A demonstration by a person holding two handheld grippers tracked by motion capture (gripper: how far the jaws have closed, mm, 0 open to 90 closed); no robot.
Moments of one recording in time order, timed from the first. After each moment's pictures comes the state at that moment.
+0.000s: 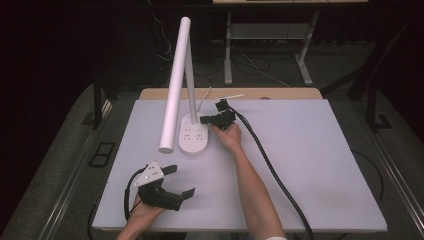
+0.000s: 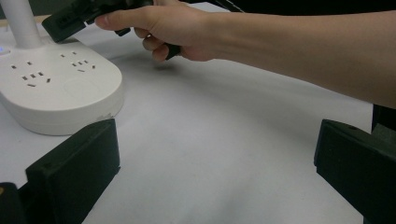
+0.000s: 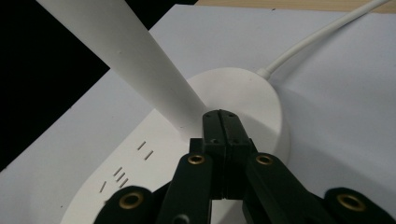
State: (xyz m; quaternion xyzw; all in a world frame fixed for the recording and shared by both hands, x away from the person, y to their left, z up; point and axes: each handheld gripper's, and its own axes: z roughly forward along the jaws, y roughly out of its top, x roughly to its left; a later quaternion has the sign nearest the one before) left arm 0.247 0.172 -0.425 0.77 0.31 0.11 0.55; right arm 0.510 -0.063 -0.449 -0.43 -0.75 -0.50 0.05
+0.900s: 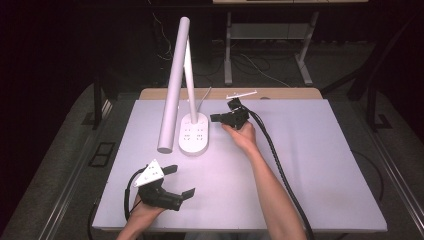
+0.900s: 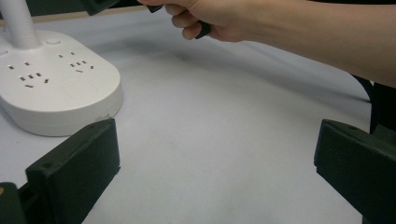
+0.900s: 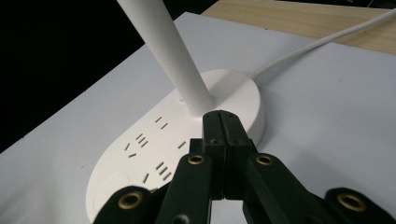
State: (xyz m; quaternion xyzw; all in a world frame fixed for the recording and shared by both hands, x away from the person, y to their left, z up) left arm 0.248 0.173 -0.425 0.77 0.31 0.11 0.54; right arm 0.486 -0.103 -0.416 -0.39 -0.77 -0.50 0.01
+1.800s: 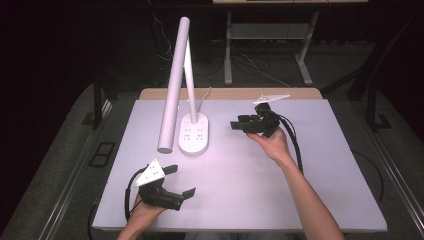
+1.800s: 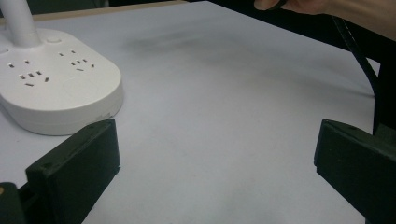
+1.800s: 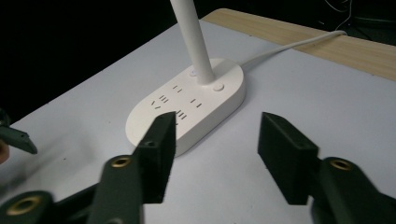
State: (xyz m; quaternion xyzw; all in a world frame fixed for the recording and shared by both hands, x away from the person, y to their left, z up) left arm 0.249 0.172 -0.426 0.77 0.31 0.11 0.54; right arm 0.418 -0.173 -0.367 -0.37 -0.79 -0.49 -0.04
